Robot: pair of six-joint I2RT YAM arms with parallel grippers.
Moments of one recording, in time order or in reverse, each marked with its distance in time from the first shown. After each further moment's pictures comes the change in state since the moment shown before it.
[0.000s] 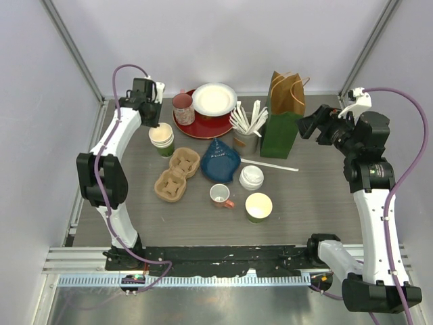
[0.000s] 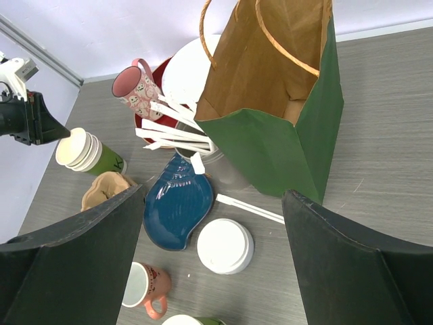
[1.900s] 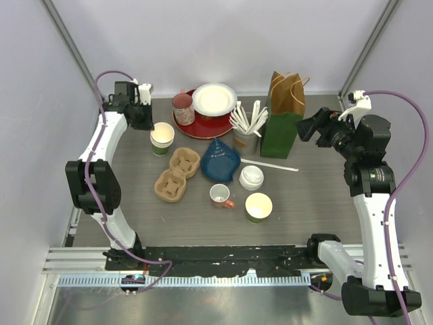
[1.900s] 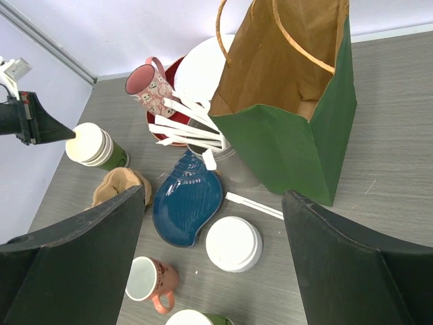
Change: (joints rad) left arm 0.117 -0.081 -0.067 0.003 0.315 -0.048; right arm 0.000 -0.031 -0.019 0.008 -0.033 0.009
